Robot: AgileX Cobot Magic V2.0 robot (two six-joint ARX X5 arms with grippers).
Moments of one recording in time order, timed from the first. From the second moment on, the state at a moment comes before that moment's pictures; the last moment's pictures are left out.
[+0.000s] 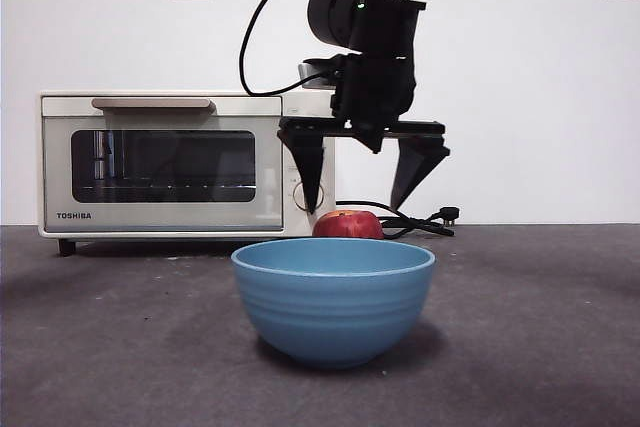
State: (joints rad) left arm -0.06 1.03 0.89 -0.73 0.27 -0.14; right arm 0.59 2.14 1.86 -0.87 0.11 0.13
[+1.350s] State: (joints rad) left arm -0.06 1.06 0.89 -0.75 0.27 -0.14; right arm 0.59 2.24 1.86 -0.86 0.10 0.13
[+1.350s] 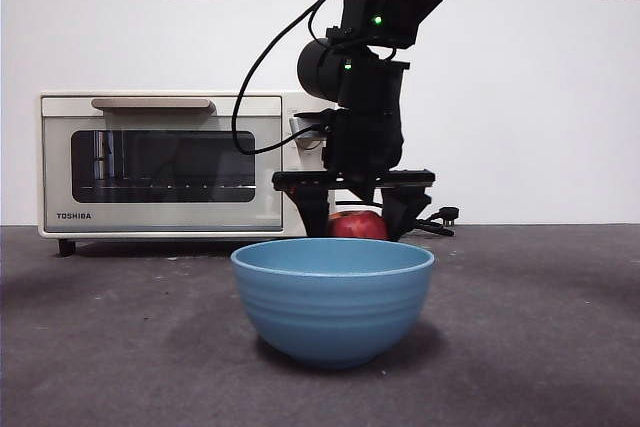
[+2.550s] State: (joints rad) left arm -0.06 1.06 0.89 -0.77 0.27 -0.12; right arm 0.92 1.66 1.26 -0.74 0.05 0.21
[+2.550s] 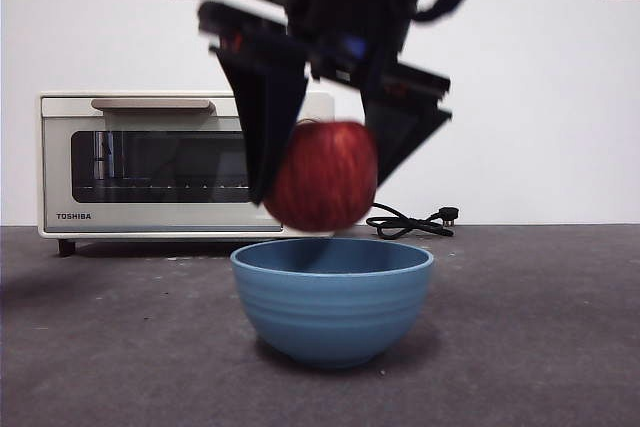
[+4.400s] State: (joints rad) left arm -0.06 1.06 0.89 -0.81 0.27 -0.11; right arm 0.93 1.70 1.12 -0.60 0.08 0.31
